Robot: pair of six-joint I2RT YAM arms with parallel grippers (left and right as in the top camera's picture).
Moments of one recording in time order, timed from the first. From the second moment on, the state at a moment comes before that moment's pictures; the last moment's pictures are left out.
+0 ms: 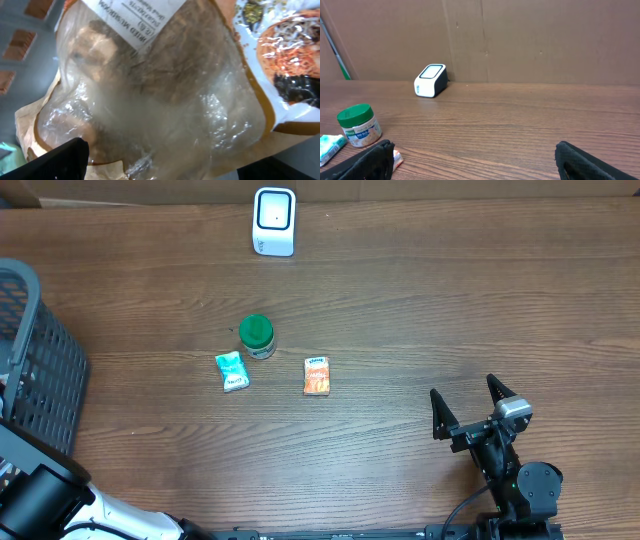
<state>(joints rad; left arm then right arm) 0.90 1.95 1.34 -0.59 -0.25 0.26 0.03 0.02 0.02 -0.01 -0.25 0.09</state>
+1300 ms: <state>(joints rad) 0.87 2.04 1.75 -0.96 -0.12 0.24 0.03 0.02 0.02 -0.01 -0.25 0.09</state>
